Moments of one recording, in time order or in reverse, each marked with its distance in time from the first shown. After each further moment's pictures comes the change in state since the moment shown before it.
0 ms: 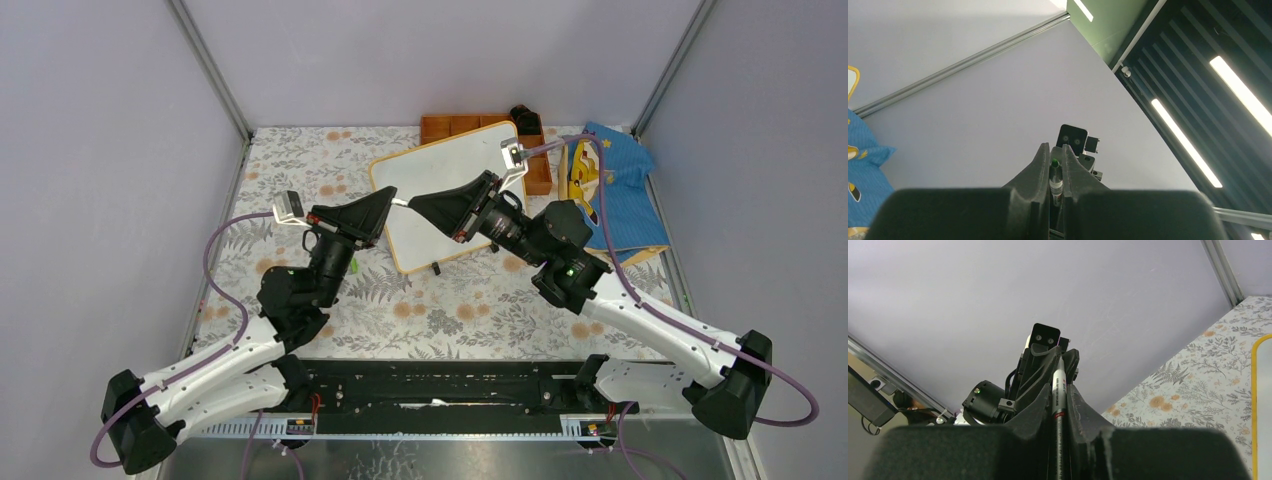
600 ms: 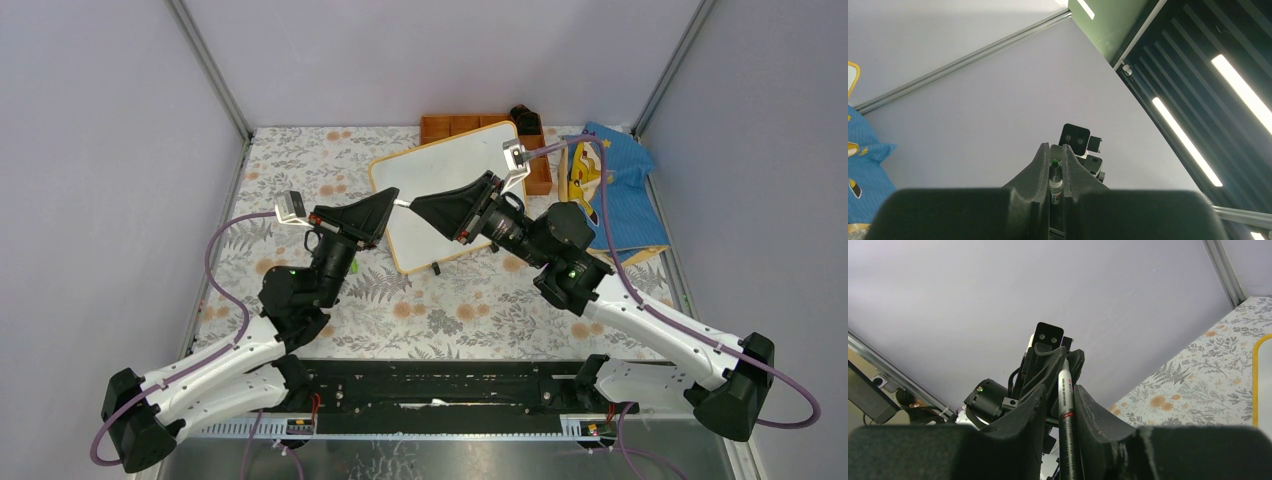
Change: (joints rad) left arm -0.005 0.005 0.000 0.000 0.000 -0.001; right arm -0.001 -0.015 -0.011 0.000 -0.006 -0.003
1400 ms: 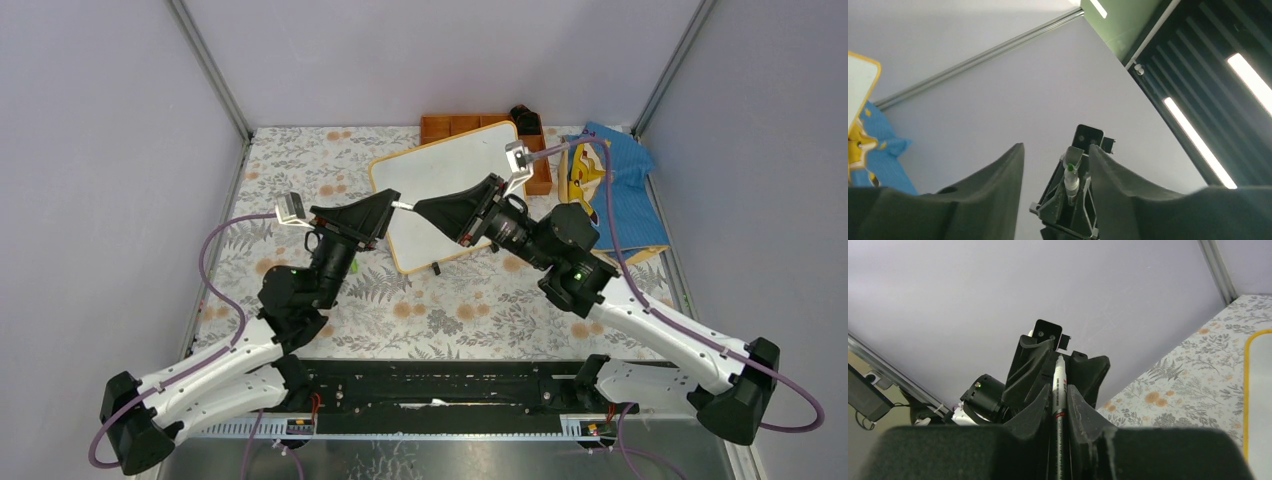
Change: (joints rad) left arm 0.000 -0.012 -0.002 -0.030 -0.004 0.014; right arm 0.000 -0.010 0.000 -0.021 0.000 -0.010
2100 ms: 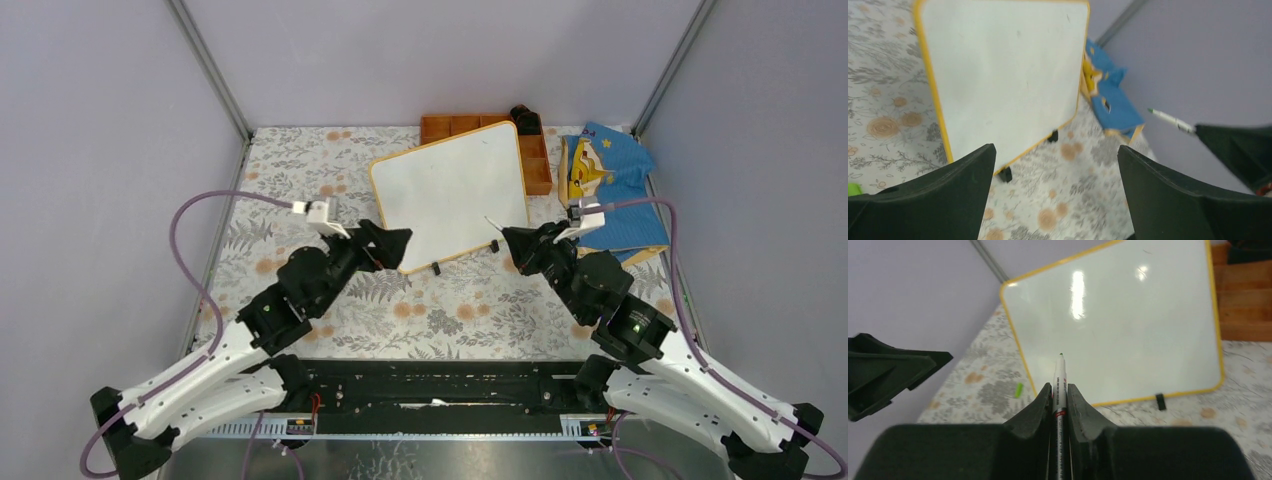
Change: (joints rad) left arm 0.000 -0.107 0.122 -0.853 -0.084 0.548; right arm 0.001 -0.429 -0.226 -0.546 0.599 -0.328
